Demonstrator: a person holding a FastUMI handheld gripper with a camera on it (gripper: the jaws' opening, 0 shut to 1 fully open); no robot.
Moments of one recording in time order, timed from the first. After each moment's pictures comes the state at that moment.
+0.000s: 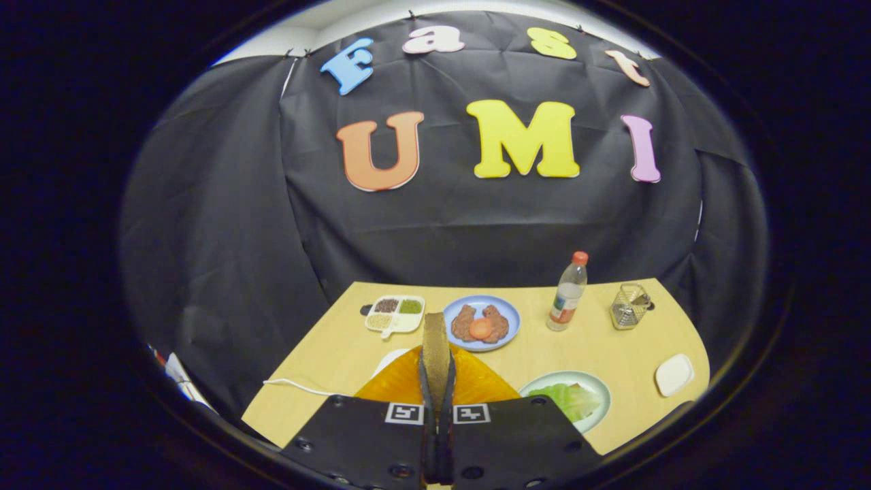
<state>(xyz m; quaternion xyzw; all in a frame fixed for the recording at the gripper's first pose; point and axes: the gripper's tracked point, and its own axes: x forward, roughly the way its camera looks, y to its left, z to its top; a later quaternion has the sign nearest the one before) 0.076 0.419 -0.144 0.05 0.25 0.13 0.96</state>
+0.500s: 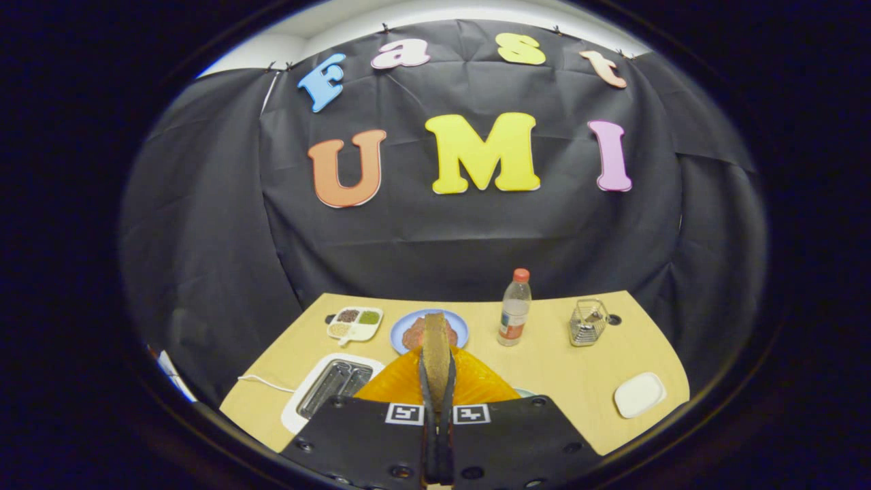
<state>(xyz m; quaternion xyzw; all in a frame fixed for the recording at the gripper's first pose) 0.093 0.308 -0.163 0.04 0.24 0.11 0.96</state>
